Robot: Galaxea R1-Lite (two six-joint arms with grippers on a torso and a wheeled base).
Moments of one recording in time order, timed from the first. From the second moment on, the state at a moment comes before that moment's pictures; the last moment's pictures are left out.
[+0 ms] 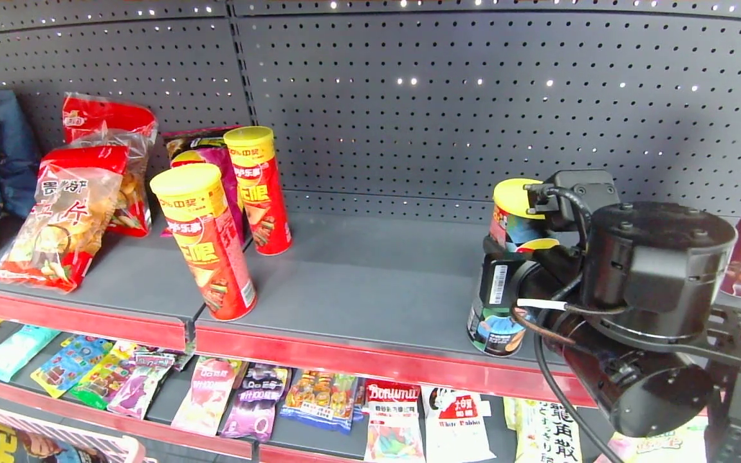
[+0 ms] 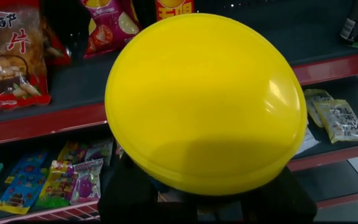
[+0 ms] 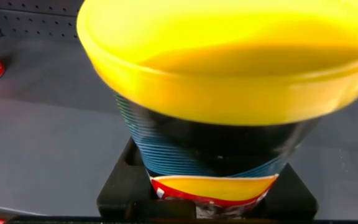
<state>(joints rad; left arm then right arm) -0.14 0.34 -0.40 0.14 -0.16 0.13 0.89 1.64 -0.75 -0.69 -0.89 0.11</state>
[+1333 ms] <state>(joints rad) -0.14 0.34 -0.40 0.14 -0.16 0.13 0.94 1.63 -0.72 -0.69 -0.90 0.11</state>
